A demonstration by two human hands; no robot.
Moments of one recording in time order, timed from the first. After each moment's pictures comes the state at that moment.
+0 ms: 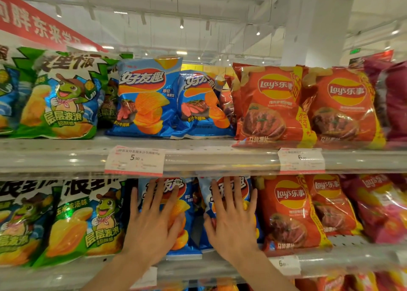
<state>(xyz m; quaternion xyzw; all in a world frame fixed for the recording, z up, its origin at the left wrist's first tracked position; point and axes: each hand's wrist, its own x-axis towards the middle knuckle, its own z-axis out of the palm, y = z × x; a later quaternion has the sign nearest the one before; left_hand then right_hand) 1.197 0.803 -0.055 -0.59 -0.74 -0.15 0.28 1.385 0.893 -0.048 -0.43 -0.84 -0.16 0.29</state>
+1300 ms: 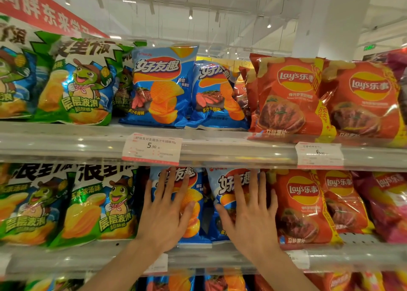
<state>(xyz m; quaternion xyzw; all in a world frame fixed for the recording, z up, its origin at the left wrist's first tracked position) 1.195 0.809 -0.063 -0.58 -0.75 -0.18 0.25 1.400 0.887 -0.050 -0.46 -0.82 -0.14 0.33</state>
